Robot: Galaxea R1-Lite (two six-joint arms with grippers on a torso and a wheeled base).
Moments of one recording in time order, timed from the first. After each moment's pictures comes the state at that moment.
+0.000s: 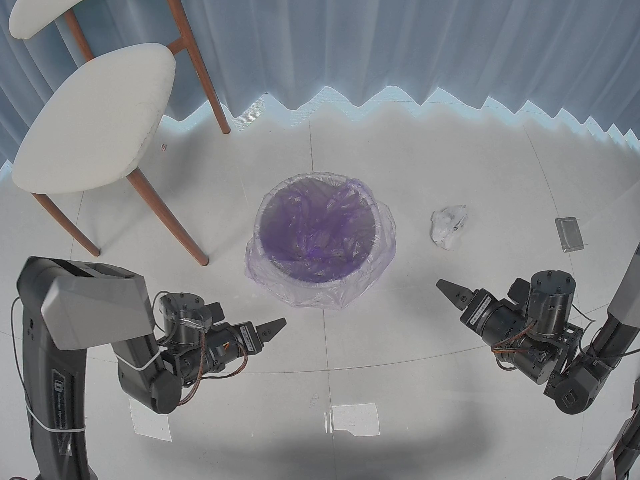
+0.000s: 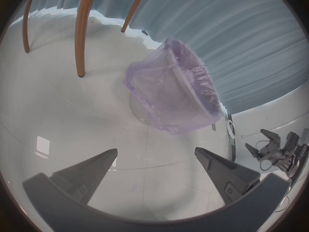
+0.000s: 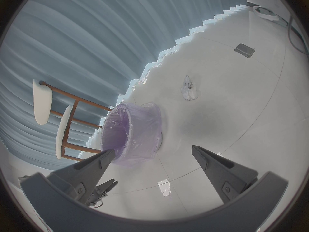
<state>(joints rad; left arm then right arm) -0.34 2.35 -0.62 -1.36 -0.22 -0.54 0.31 1.93 -0.37 -1.27 -0.14 0.78</state>
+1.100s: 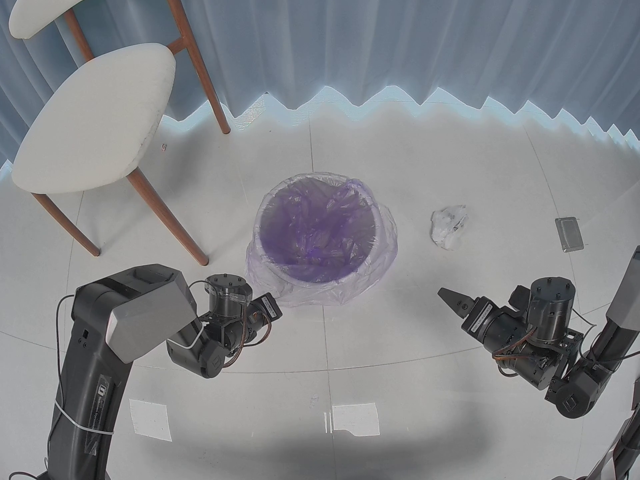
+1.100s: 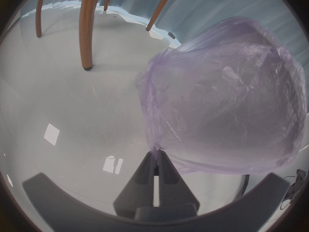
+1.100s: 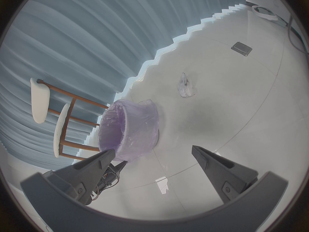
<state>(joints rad) -0.35 2.60 -1.18 -1.05 -0.01 -0.68 0.31 1.93 -0.33 -1.28 -0.14 0.79</state>
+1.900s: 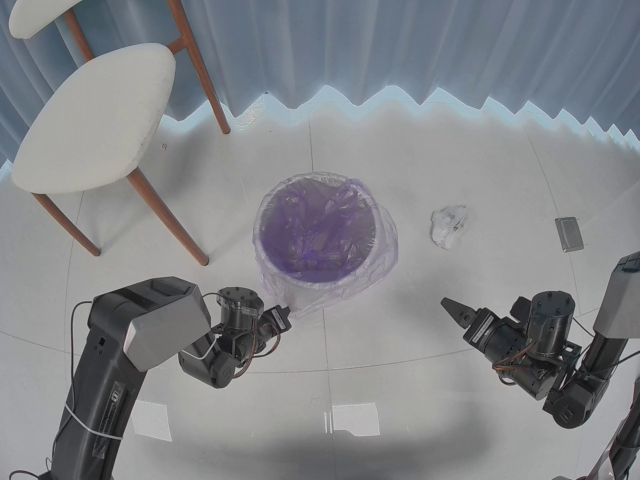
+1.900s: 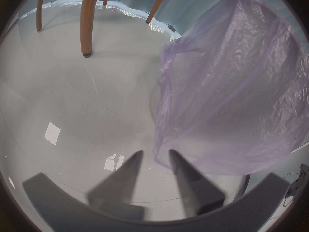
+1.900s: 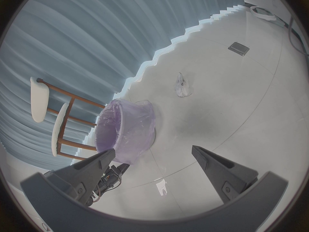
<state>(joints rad) -0.38 2.67 -1.20 -1.08 0.01 -0.68 0.31 2.00 -0.25 -1.43 -0.16 0.78</state>
